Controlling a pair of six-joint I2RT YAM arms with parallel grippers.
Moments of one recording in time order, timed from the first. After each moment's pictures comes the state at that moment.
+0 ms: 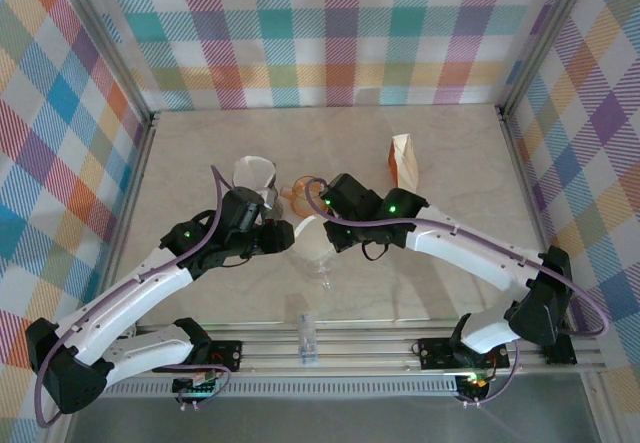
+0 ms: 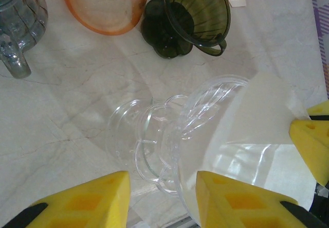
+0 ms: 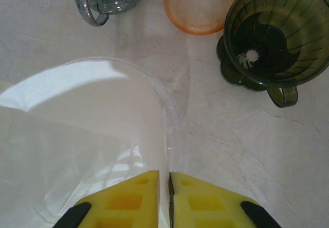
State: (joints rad) left arm -0.71 1.03 0.95 -0.74 0.06 -0.73; right arm 1.00 1.45 1.36 -0.94 0.14 0.41
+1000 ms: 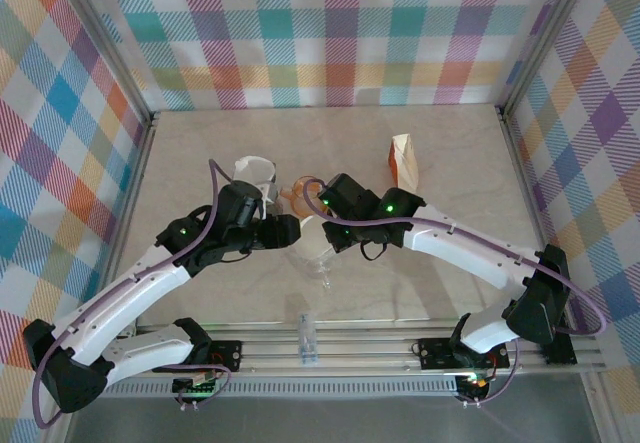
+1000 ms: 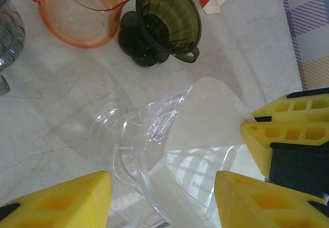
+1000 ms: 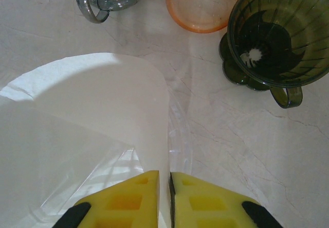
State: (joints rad) left arm -0.71 1.04 1.01 -0.74 0.10 -0.71; right arm 1.00 1.47 1.37 -0.94 0.13 0.41
